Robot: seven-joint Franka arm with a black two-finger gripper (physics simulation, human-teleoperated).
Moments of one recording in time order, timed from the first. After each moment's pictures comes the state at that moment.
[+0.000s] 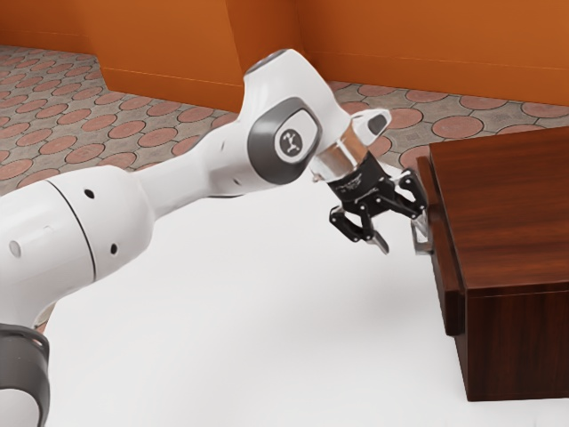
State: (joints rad) arm -0.05 0.44 -0.06 -1.29 -0.39 1.98 -0.51
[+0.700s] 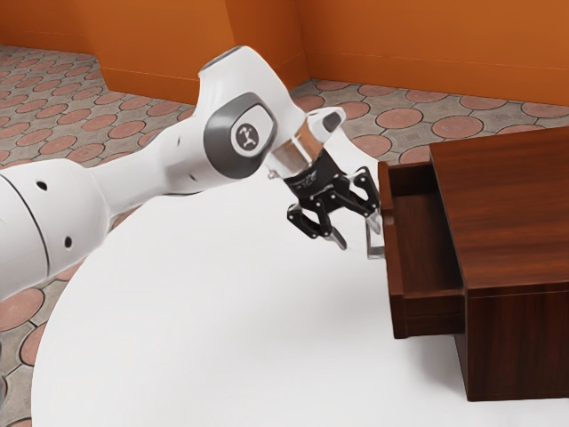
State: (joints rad) arm -0.01 0.32 0.00 -1.44 -0.39 1.97 -0.47
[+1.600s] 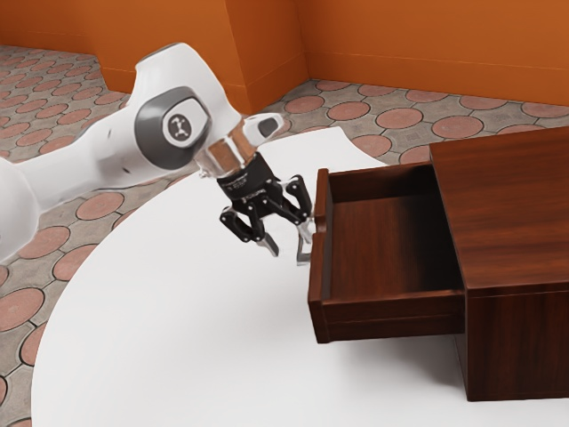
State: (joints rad) arm 0.11 0.16 -0.01 -1.60 -0.36 1.85 -0.38
